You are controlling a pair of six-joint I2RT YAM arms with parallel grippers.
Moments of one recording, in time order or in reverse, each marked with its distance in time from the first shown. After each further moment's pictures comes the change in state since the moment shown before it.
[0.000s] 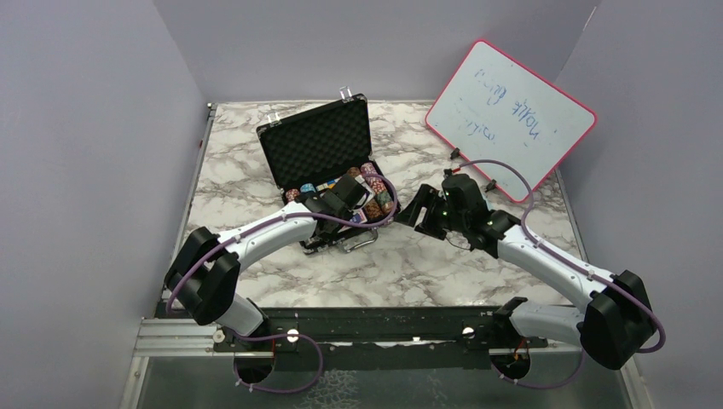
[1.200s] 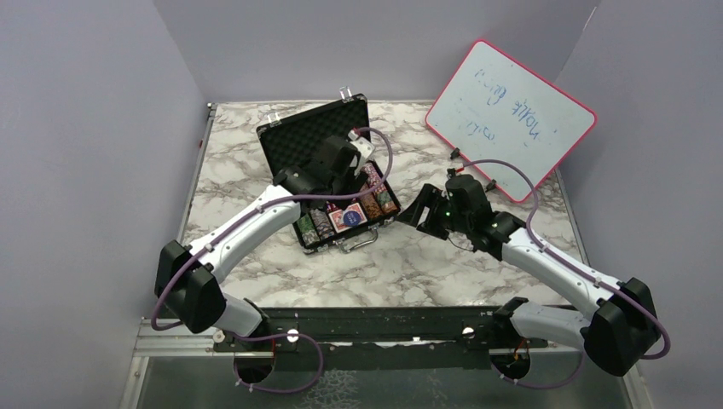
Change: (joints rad) left arm 0.082 -0.064 0.264 -0.016 0.085 -0.022; right arm -0.002 -0.042 0.000 -0.023 0.011 -0.003
